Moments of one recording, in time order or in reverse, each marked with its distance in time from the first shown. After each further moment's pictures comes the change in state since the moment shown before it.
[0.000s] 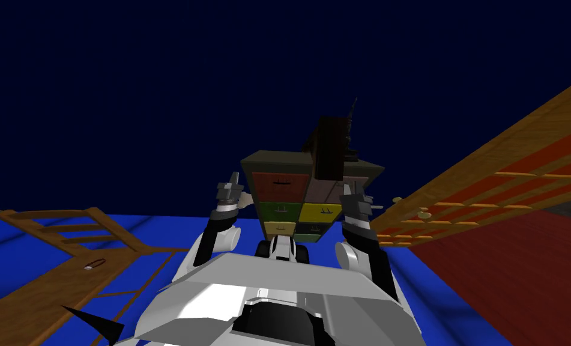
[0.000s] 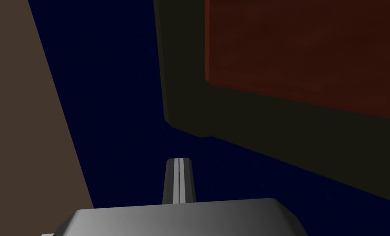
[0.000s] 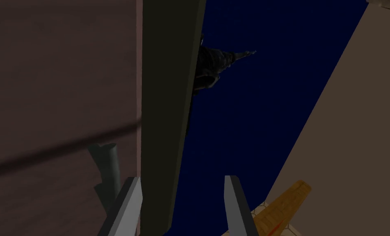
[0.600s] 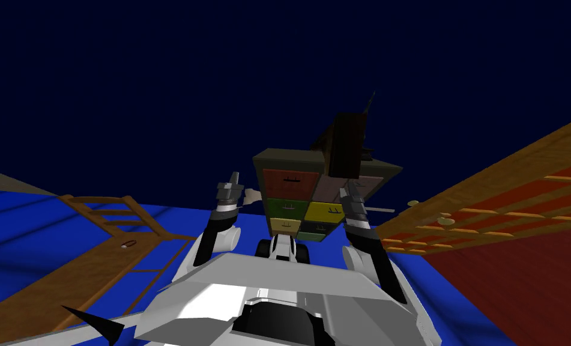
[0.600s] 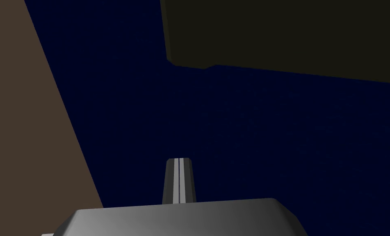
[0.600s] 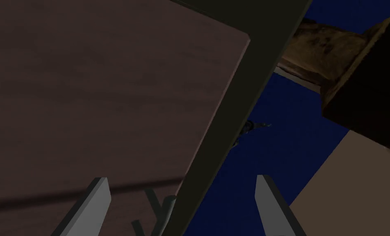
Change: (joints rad) left arm 0.000 0.000 0.000 0.000 0.000 0.000 0.000; right arm 0.007 -0.133 -0.044 0.035 0.090 0.049 0.092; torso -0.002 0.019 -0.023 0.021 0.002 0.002
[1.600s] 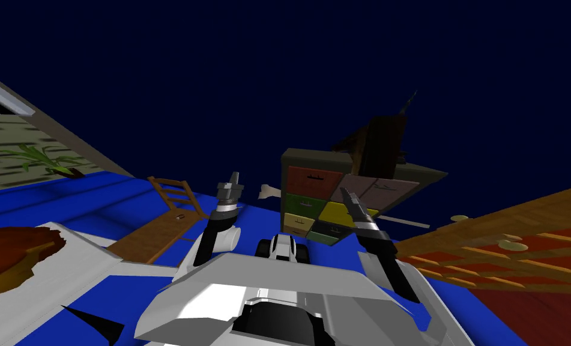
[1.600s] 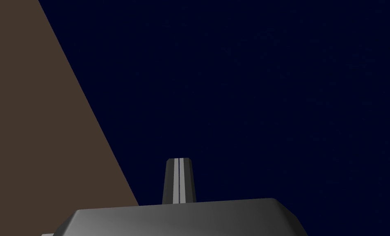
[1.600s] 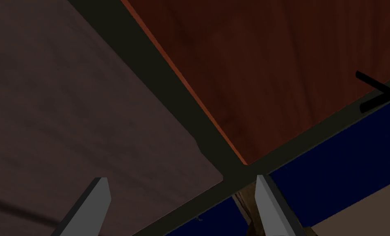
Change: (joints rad) left arm 0.000 0.000 0.000 0.000 0.000 0.000 0.000; right arm 0.024 -0.116 -0.127 0.036 0.244 0.124 0.257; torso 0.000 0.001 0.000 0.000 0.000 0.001
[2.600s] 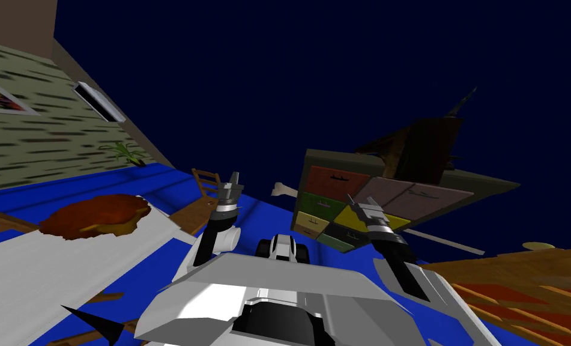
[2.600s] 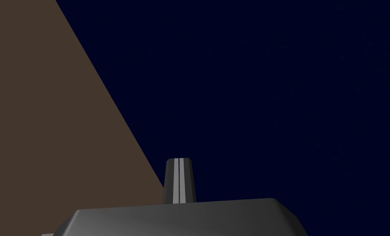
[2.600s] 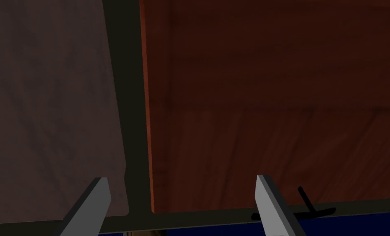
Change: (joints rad) left arm 0.000 0.000 0.000 0.000 0.000 0.000 0.000; right arm 0.026 -0.085 -0.123 0.046 0.246 0.117 0.263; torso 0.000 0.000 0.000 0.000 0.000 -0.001
